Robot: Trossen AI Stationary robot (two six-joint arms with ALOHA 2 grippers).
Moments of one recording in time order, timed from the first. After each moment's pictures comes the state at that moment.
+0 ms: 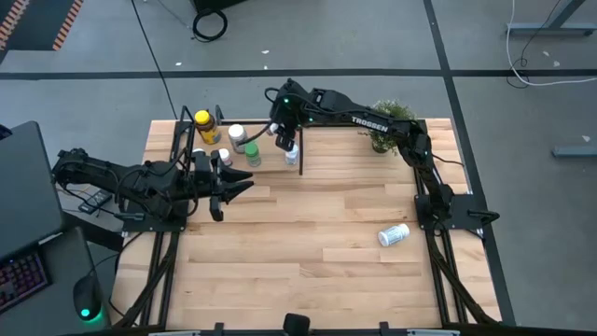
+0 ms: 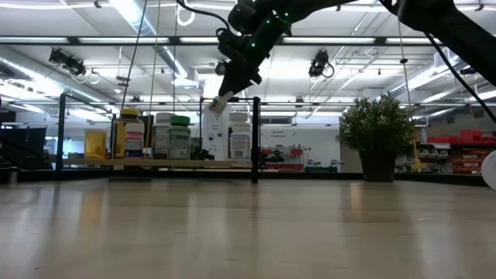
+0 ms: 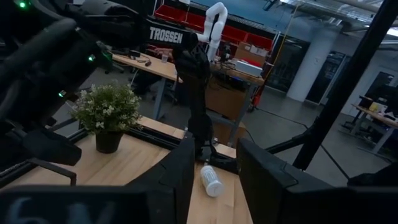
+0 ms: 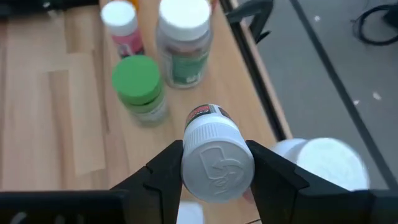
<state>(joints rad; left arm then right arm) -0.27 0.84 0.81 0.07 -0.46 -0.30 -0.40 2.16 2.19 -0.84 -0.03 -0.15</state>
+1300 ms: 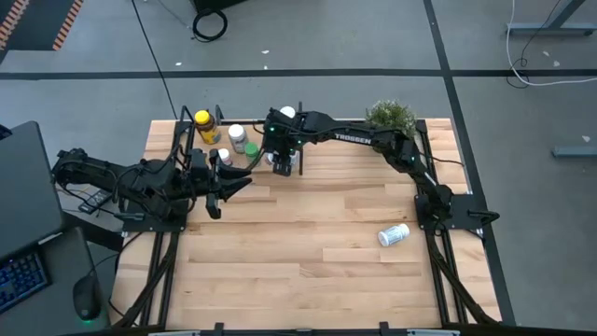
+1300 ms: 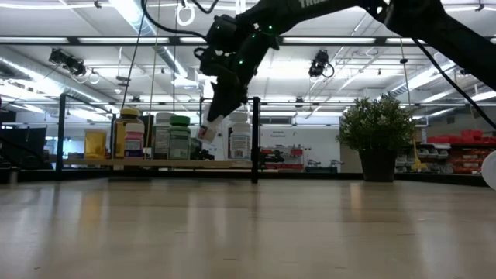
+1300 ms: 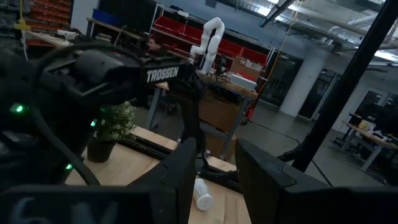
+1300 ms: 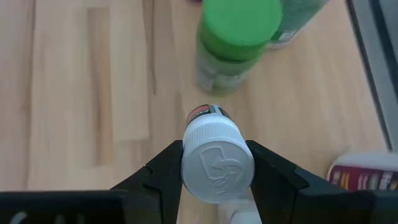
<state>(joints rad) -0.27 0.83 0.81 0.12 -0.46 -0.33 -0.31 2.28 2.19 -0.91 -0.08 -0.18</state>
